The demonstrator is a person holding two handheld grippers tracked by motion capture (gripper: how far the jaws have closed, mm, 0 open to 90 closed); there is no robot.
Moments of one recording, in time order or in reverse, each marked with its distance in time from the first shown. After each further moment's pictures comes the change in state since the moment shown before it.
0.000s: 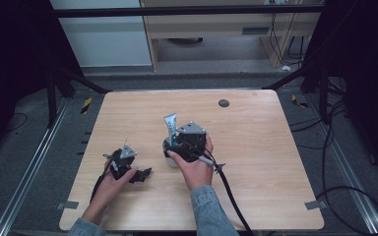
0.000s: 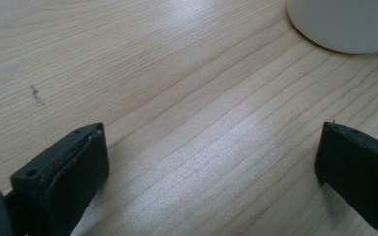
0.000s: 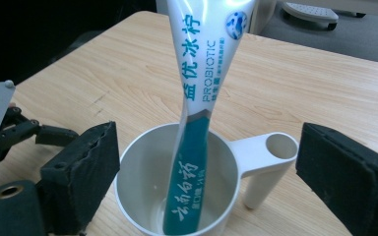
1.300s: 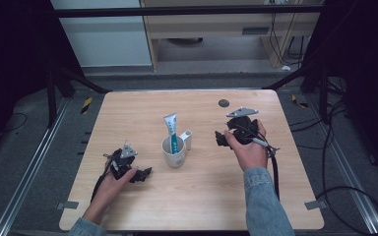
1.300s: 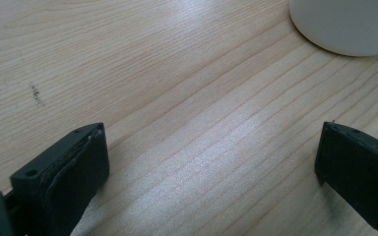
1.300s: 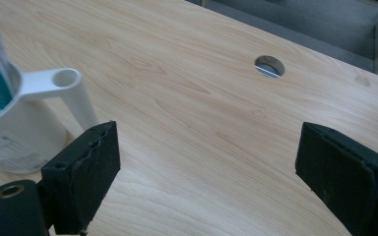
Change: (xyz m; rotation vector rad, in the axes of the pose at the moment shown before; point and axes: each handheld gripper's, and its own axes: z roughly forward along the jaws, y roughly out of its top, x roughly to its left) left arm -0.001 0.001 0.001 0.003 0.005 -0.005; right arm -0.132 0.009 -0.060 0.169 -0.129 -0.083
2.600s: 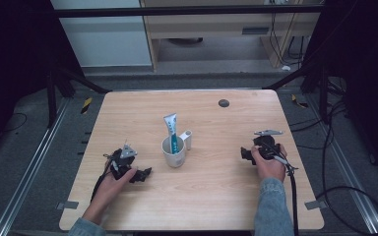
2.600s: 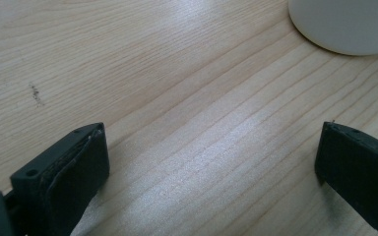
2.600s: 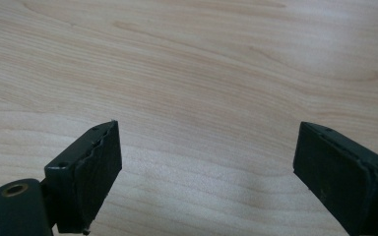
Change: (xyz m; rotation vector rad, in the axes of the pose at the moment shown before) left arm 0.000 0.000 0.000 0.002 -0.001 0.004; right arm -0.066 -0.104 0.041 0.125 -0.092 0.223
